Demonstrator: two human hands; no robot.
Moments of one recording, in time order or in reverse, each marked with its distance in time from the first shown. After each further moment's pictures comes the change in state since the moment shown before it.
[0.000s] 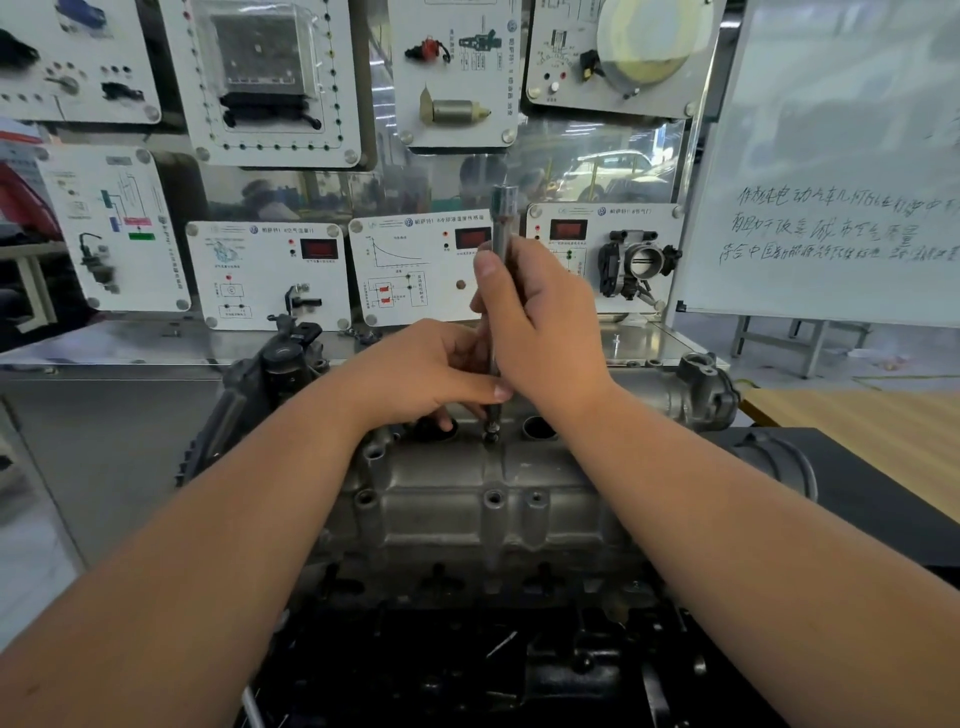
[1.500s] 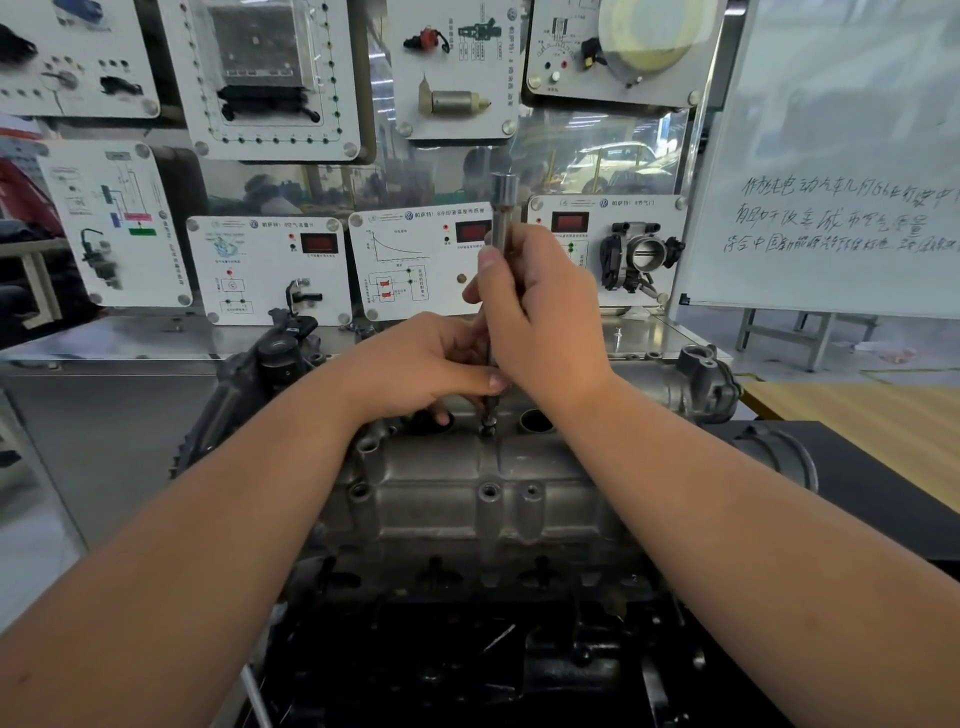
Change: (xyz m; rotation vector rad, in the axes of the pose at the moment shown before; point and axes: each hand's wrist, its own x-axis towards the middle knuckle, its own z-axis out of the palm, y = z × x) left_hand -0.001 0.001 0.000 0.045 -0.008 0.012; right_hand -0.001 -0.003 -0.003 -0.034 -0.003 0.033
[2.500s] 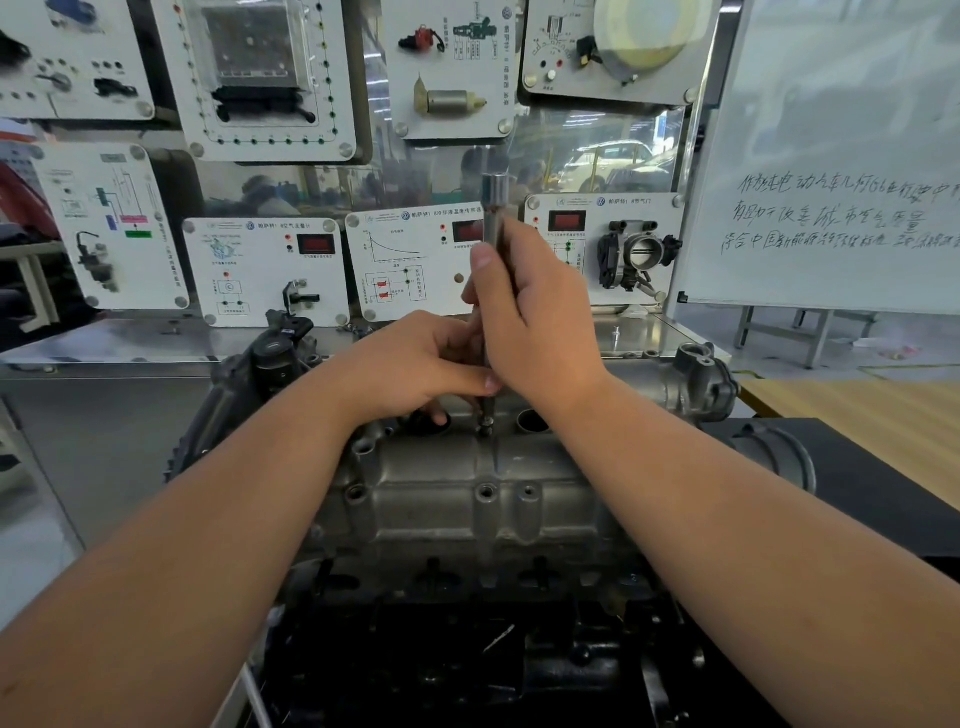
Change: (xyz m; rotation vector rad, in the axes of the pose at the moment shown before) left_hand 0.000 0.000 0.000 -0.018 0.016 0.002; right_hand 0.000 0.000 0.000 0.052 -0.027 -0.052
